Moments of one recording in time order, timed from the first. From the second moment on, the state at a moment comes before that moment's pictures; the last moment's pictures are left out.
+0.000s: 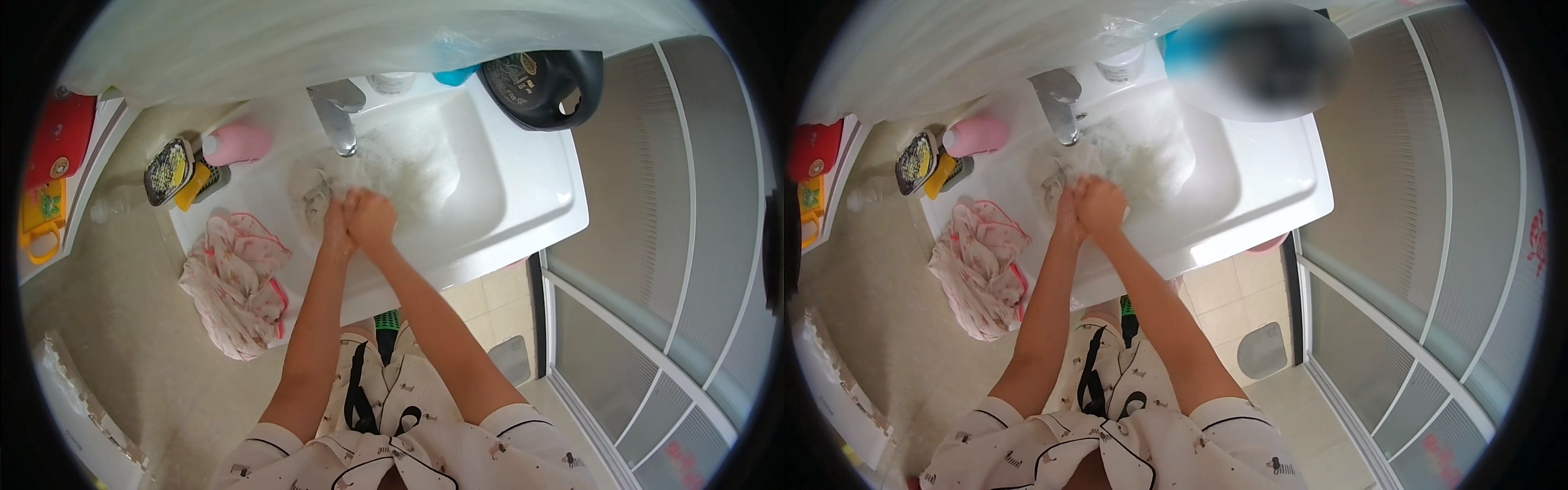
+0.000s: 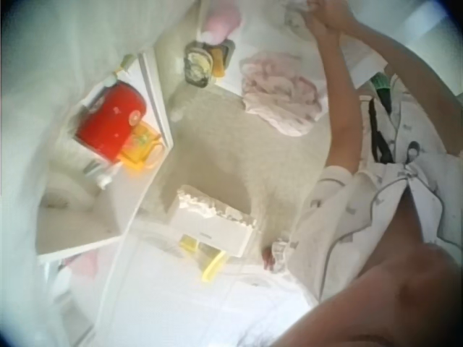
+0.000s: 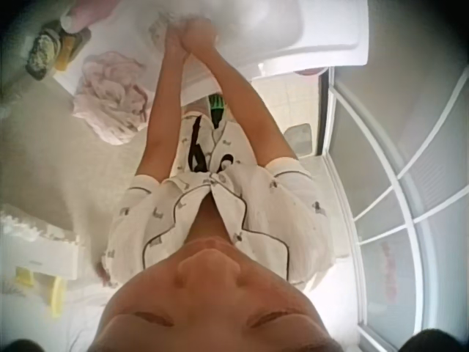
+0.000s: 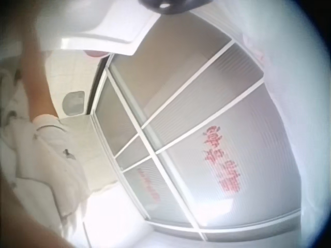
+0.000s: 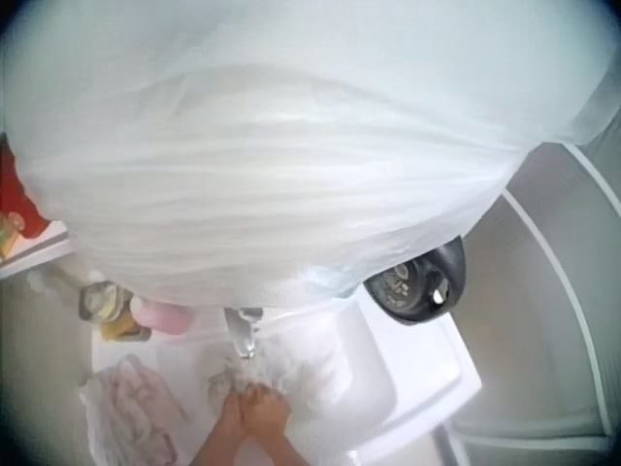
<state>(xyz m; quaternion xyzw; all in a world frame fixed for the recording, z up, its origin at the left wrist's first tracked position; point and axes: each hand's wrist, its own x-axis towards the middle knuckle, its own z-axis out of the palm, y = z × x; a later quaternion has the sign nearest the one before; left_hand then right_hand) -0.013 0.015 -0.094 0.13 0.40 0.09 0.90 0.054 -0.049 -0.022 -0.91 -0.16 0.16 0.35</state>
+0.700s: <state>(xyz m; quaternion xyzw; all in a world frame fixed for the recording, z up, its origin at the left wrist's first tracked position) -0.007 -0.024 -0.037 0.04 0.44 0.11 0.89 0.099 -0.083 -0.094 -0.93 -0.04 0.22 0.29</state>
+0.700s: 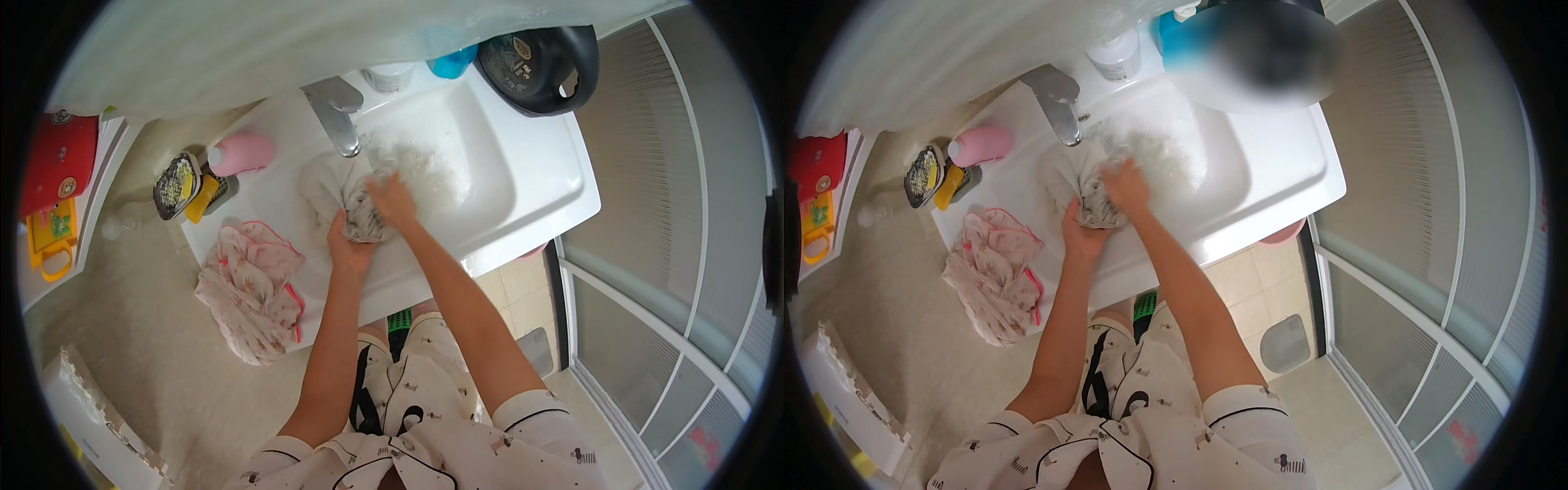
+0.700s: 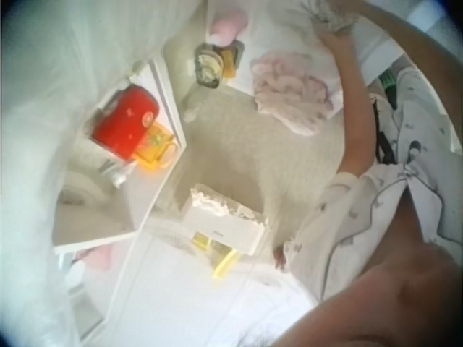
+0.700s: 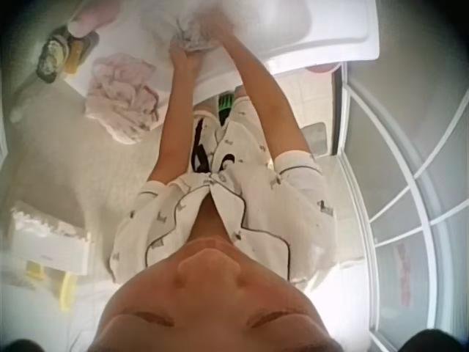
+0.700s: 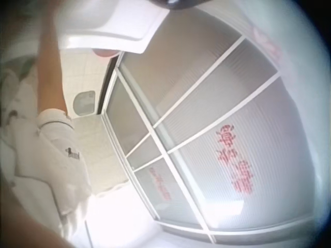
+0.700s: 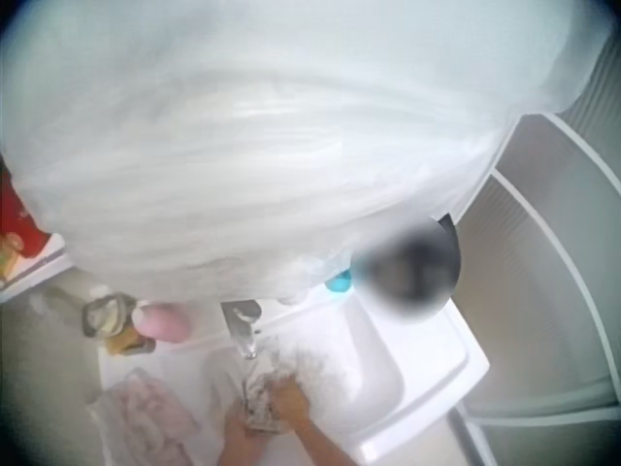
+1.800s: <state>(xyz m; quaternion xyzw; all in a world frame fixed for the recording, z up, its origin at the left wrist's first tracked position) -0.016 0.068 -0.046 0.17 0.33 0.09 0.92 0.019 -0.049 0.016 -0.81 -0.24 0.20 0.50</state>
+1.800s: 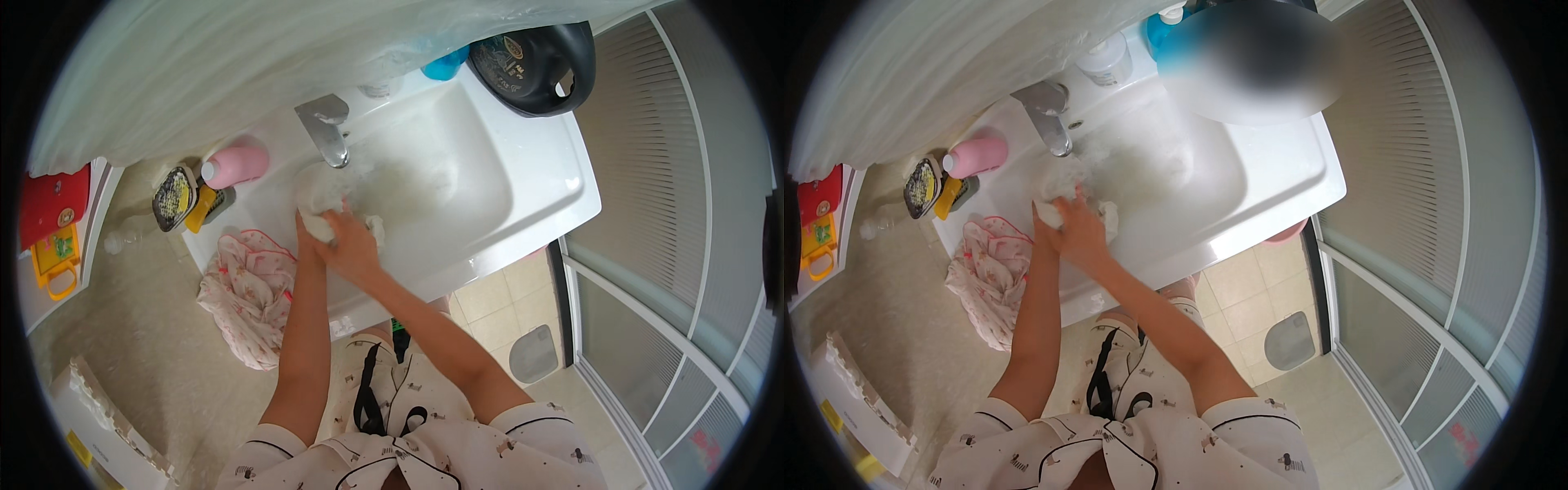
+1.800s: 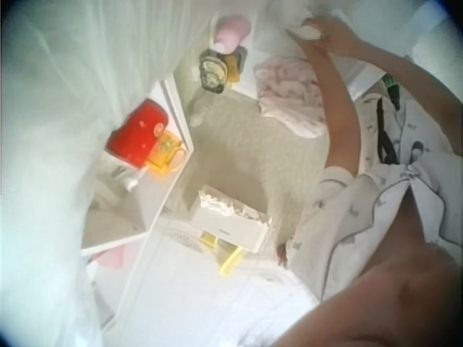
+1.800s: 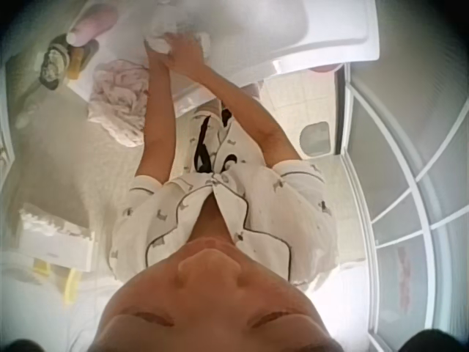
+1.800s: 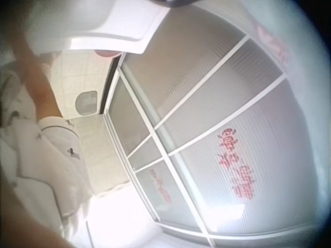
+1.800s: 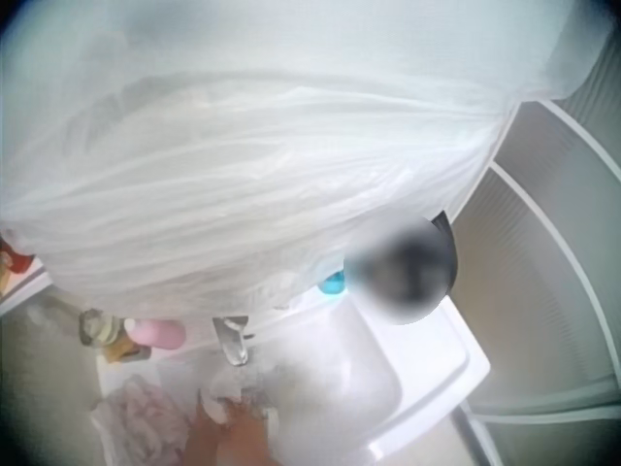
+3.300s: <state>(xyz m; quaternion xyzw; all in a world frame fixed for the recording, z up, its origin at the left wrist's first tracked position) 0.010 0.048 0.019 0.25 0.46 -0.12 0.84 0.115 -0.053 -0.062 -0.92 -0.10 0.31 0.24</state>
